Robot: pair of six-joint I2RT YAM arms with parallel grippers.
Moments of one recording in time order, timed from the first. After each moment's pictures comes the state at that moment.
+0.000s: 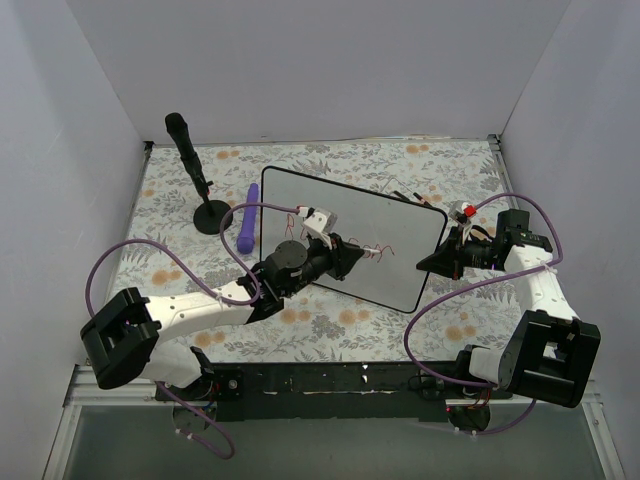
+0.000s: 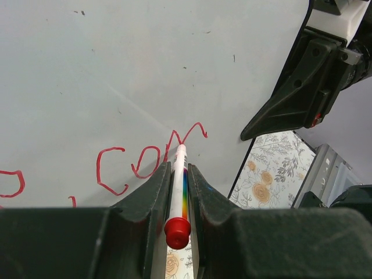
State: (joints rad) left arm -1.00 1.34 0.71 0.57 -0.12 -0.43; right arm -0.20 1.24 0.82 -0.88 -1.27 -0.89
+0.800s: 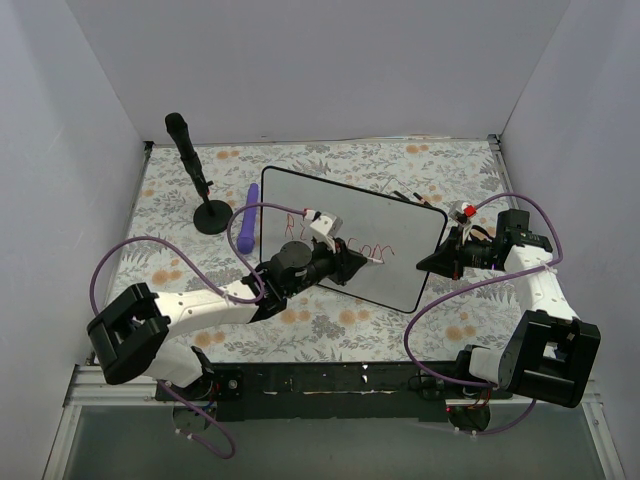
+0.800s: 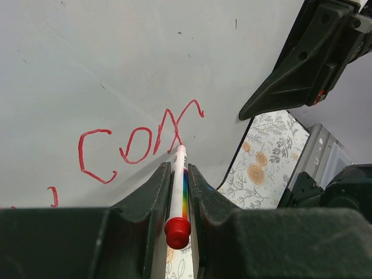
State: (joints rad) left arm -0.99 1.38 0.70 0.56 -0.04 -0.45; right arm -0.20 1.24 0.82 -0.88 -1.27 -0.89
